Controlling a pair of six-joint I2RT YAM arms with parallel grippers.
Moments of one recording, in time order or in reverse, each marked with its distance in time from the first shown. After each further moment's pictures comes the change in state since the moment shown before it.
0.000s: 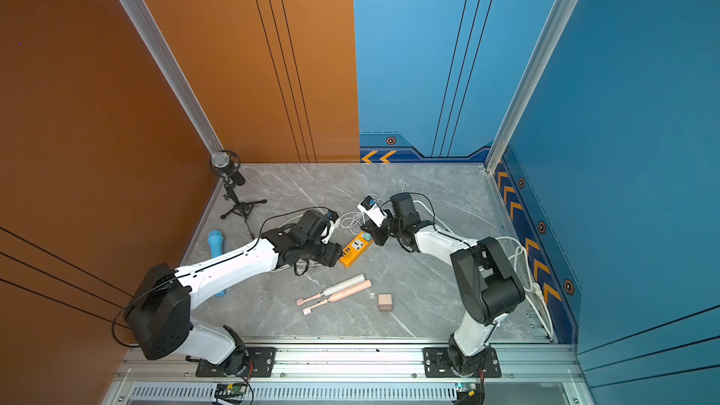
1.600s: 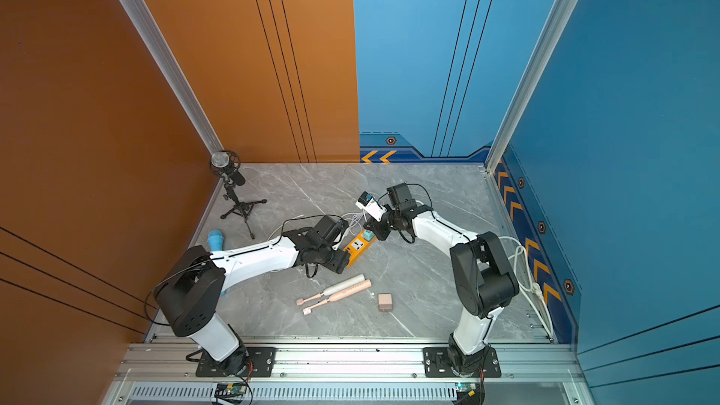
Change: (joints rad) left arm -0.044 0.196 0.040 0.040 -0.030 0.024; right arm -0.006 0.052 0.202 -0.345 0.032 -0.121
